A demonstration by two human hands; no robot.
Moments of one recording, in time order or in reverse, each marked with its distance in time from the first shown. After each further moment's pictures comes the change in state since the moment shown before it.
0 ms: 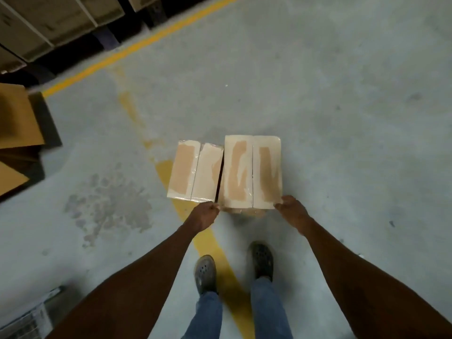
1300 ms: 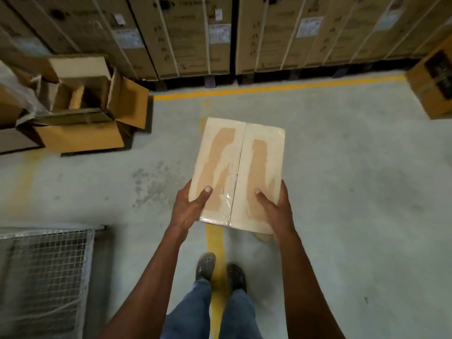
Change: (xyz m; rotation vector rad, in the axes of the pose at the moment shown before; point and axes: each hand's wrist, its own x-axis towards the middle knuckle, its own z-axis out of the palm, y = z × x) left_hand -0.391 0.011 -0.109 -0.685 0.640 0.385; right_hand -0.364 -0.177 -0.007 0.338 -0.001 -0.599
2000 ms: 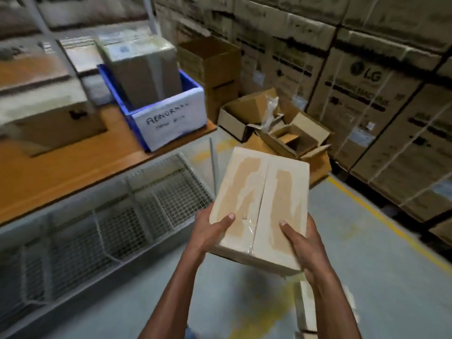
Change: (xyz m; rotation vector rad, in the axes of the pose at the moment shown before) left_hand -0.265 -0.063 -0.246 -0.376 0.864 -0.043; right_hand -0.203 -0.100 0.236 -0.359 -0.911 -0.322
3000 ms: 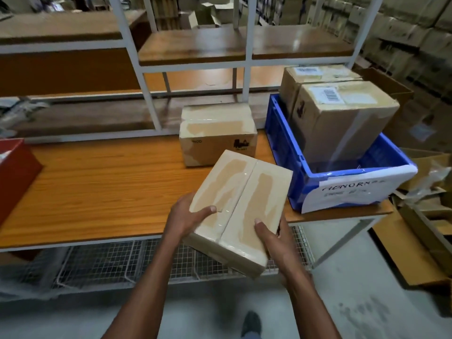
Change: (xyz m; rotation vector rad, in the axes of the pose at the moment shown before) left_hand 0.111 -0.033 -0.503 0.280 0.611 -0.107; right_hand 0.031 -0.128 0.536 -0.141 -0.659 -0.084
